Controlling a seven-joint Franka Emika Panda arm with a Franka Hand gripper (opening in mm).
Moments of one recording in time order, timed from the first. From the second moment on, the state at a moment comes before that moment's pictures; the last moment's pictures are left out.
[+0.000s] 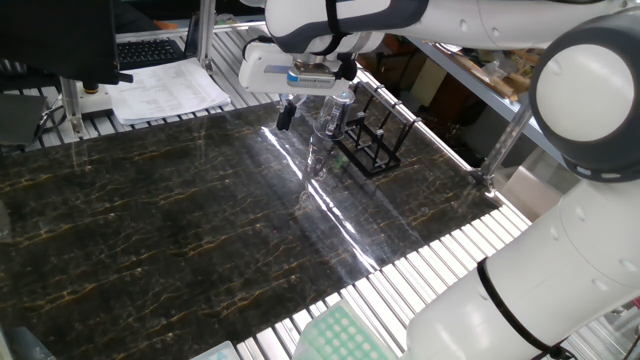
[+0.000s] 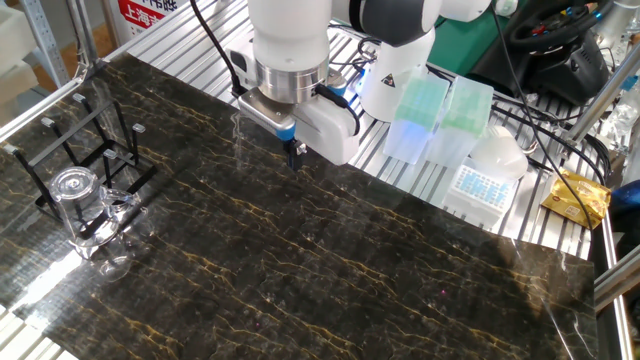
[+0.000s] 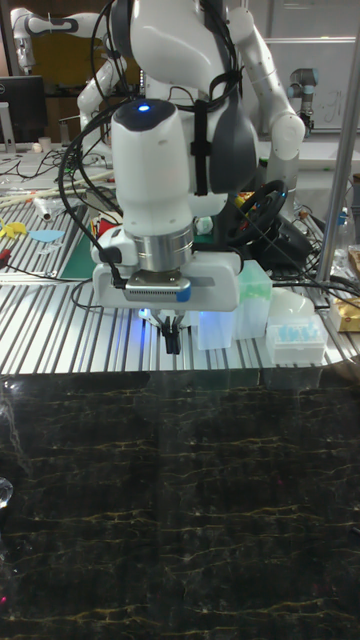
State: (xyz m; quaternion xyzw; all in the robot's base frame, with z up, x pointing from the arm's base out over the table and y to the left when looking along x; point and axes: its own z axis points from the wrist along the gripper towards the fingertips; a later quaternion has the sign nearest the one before) arm 0.499 0.000 0.298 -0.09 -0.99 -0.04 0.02
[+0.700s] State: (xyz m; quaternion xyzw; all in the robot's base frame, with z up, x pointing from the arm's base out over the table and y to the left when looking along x) arm 0.499 0.000 0.296 -0.09 -1.00 -0.02 0.02
